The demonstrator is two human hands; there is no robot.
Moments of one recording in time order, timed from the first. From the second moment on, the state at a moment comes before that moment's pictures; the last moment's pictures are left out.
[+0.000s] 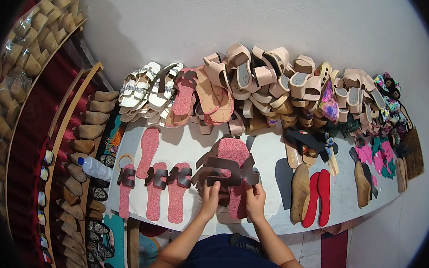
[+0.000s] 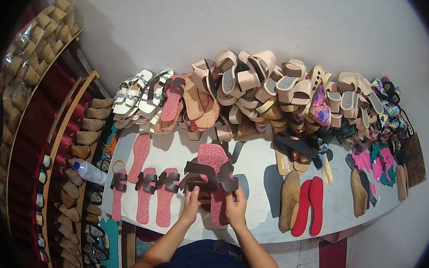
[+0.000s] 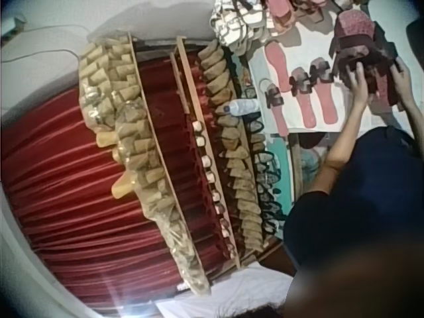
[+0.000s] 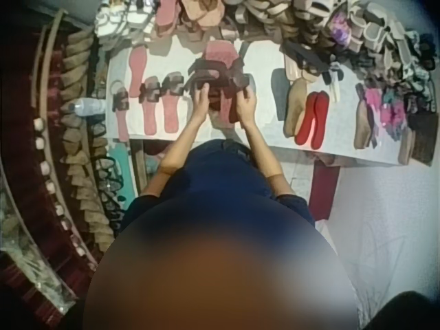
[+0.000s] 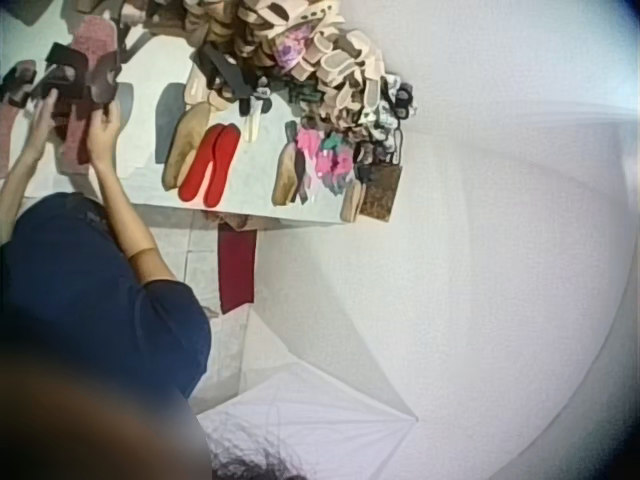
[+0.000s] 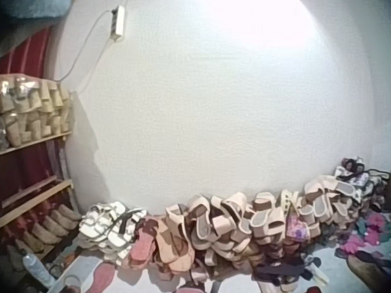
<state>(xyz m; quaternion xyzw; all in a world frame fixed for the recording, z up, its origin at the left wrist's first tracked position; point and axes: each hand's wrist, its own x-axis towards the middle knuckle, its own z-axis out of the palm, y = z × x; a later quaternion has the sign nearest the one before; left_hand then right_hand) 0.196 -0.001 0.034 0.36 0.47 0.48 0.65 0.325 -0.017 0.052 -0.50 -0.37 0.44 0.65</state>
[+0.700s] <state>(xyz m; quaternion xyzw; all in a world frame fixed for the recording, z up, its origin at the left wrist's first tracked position) 0.195 0.009 0.038 0.49 0.43 0.56 0.52 0.325 -0.018 0.060 -0.52 -0.35 0.50 0.60</state>
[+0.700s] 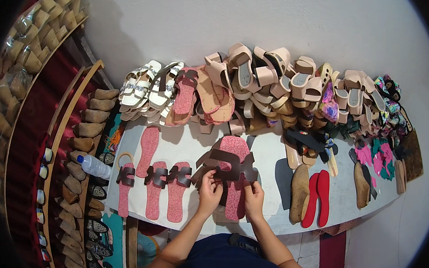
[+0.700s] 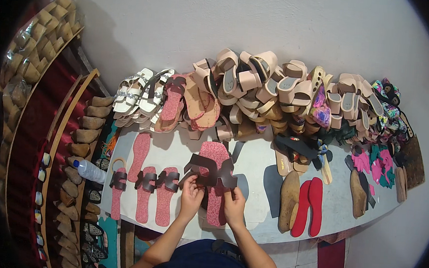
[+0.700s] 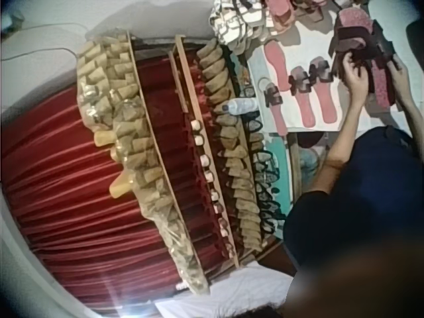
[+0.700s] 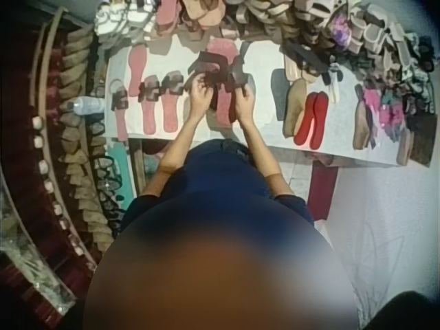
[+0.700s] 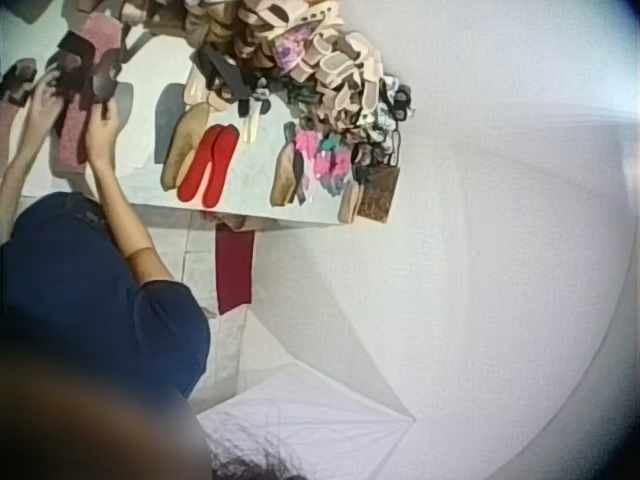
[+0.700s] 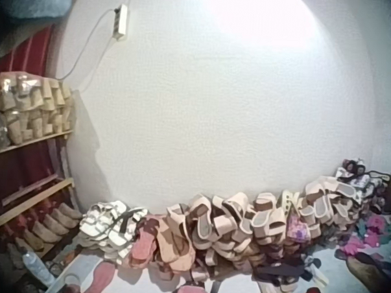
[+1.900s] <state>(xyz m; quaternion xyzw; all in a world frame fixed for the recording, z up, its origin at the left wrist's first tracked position) 0.213 -0.001 0.070 0.24 0.40 0.62 0.63 0.318 -0.009 0.050 -0.57 -0.38 0.40 0.61</state>
